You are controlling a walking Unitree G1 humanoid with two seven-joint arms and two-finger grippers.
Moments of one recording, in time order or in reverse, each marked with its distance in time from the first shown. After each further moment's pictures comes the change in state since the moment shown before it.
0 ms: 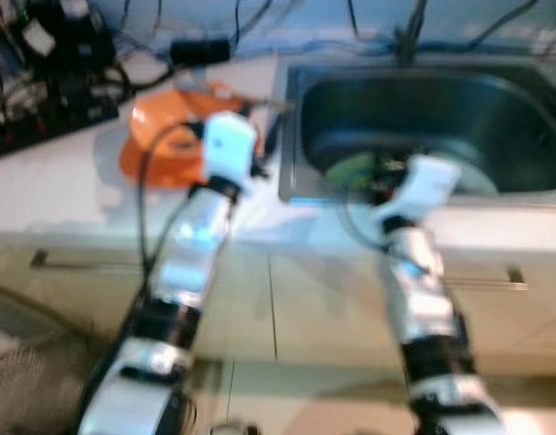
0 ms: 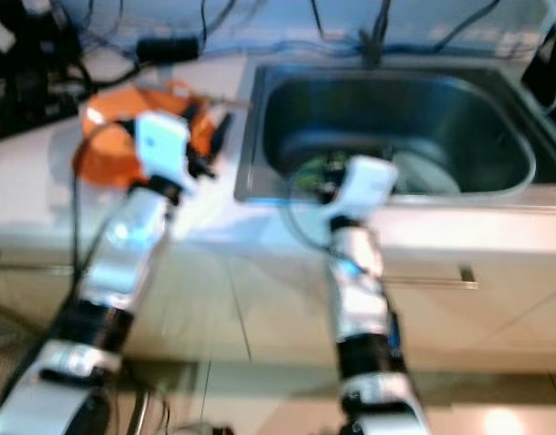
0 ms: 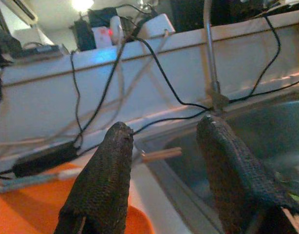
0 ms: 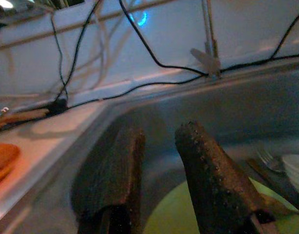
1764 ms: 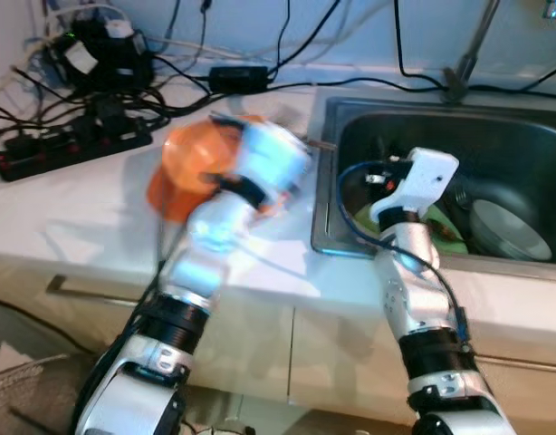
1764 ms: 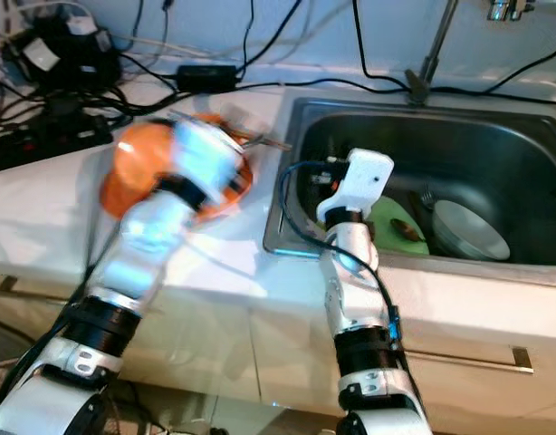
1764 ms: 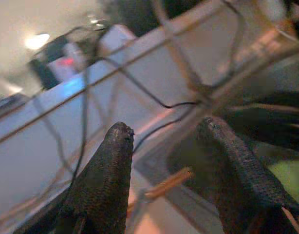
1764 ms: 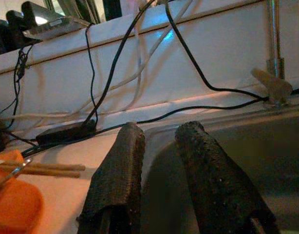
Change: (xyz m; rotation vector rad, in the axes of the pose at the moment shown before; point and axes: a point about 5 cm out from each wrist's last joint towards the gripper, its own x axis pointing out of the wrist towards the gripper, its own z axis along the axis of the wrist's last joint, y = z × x) left arm 0.004 -0.049 0.008 0.242 -0.027 -0.352; right arm 0.004 -0.002 0.007 -0.005 -0.036 -0.001
